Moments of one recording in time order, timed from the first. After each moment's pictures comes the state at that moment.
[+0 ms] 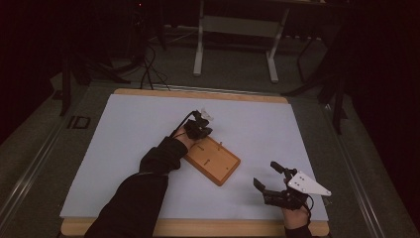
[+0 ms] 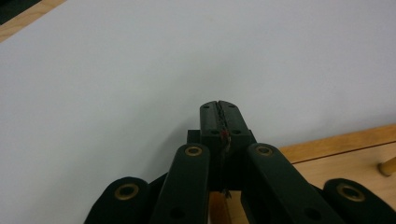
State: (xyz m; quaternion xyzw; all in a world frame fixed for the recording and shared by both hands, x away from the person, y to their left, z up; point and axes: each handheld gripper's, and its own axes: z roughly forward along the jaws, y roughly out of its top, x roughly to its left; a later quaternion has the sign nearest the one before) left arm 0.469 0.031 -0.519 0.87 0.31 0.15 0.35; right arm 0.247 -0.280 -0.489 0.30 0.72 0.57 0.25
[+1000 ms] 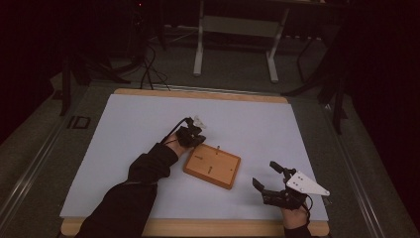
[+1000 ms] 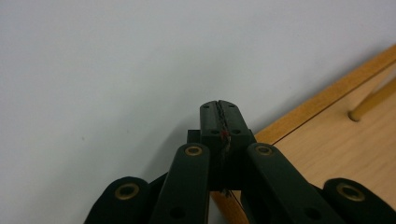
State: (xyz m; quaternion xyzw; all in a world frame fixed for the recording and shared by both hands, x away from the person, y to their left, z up) left arm 0.433 0.053 -0.517 0.88 0.30 0.13 0.34; right arm 0.247 -0.278 -0.488 0.30 0.73 0.56 0.25
